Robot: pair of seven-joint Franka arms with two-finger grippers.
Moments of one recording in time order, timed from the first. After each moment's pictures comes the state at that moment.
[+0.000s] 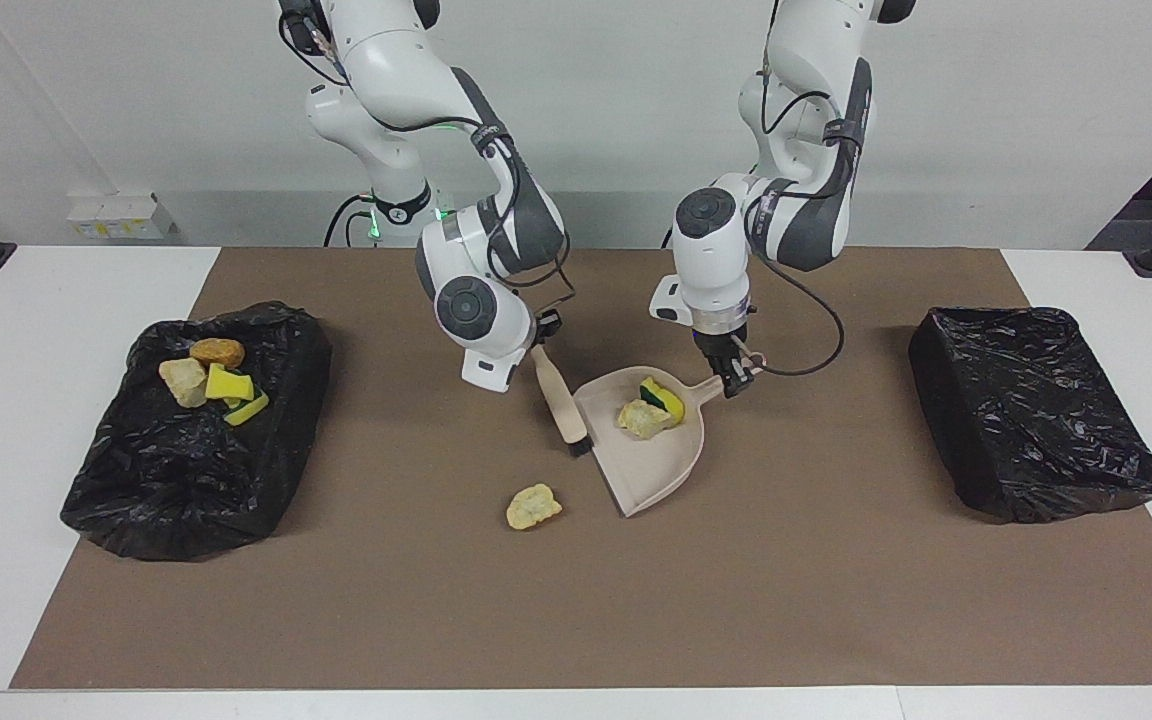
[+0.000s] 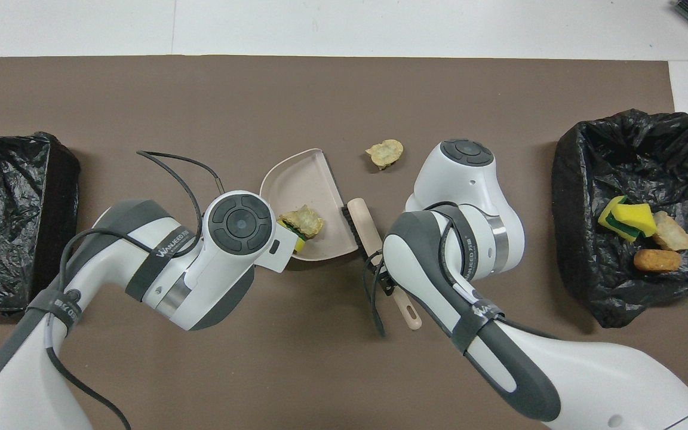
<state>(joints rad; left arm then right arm) -0.51 0.18 -0.03 -2.01 0.32 2.13 0.57 0.35 0.35 0.07 -1.81 0.37 1.72 -0.11</state>
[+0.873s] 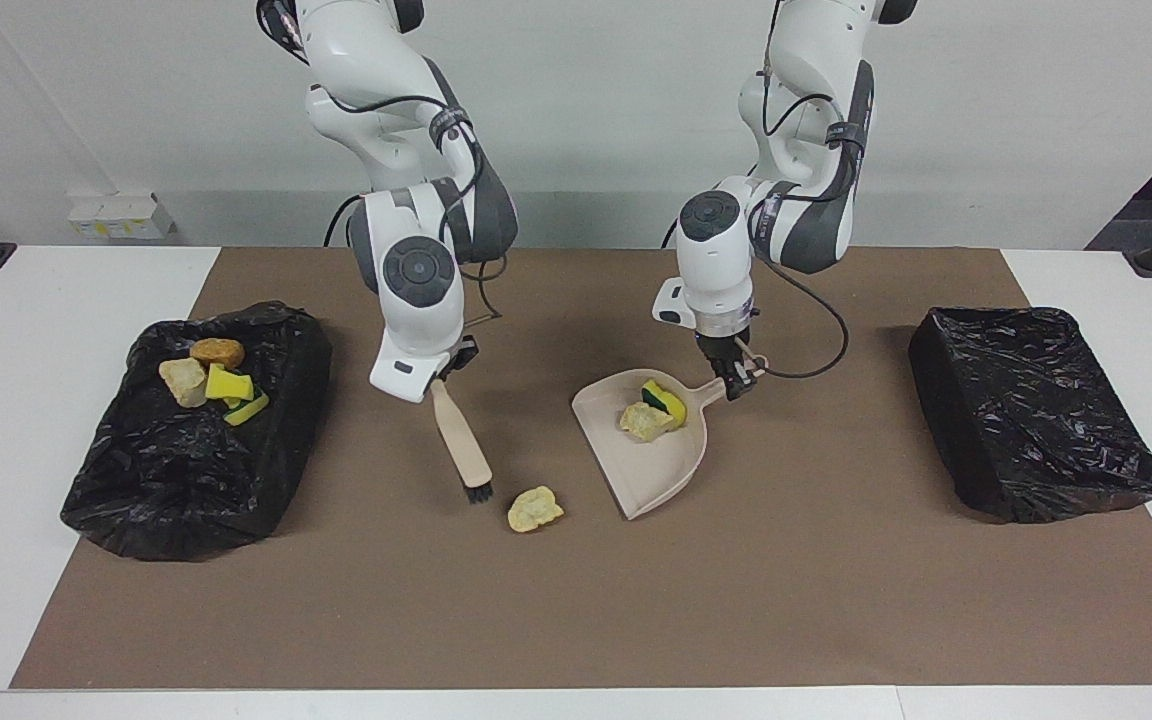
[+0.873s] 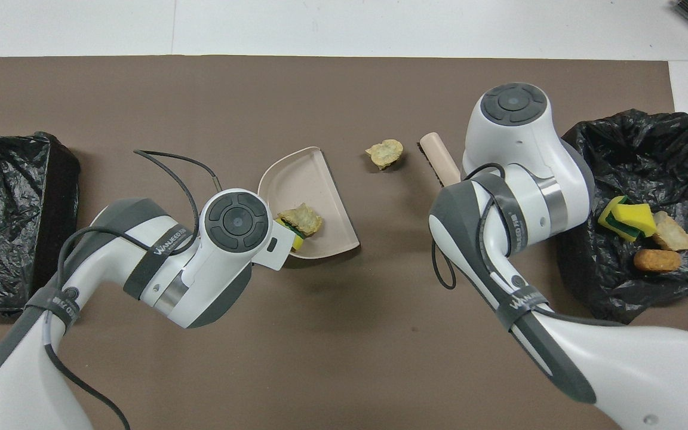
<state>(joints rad) -0.50 0.18 -0.03 -2.01 0.32 2.13 0.57 0.25 0.41 0.06 -1.60 -0.18 1.70 -0.09</state>
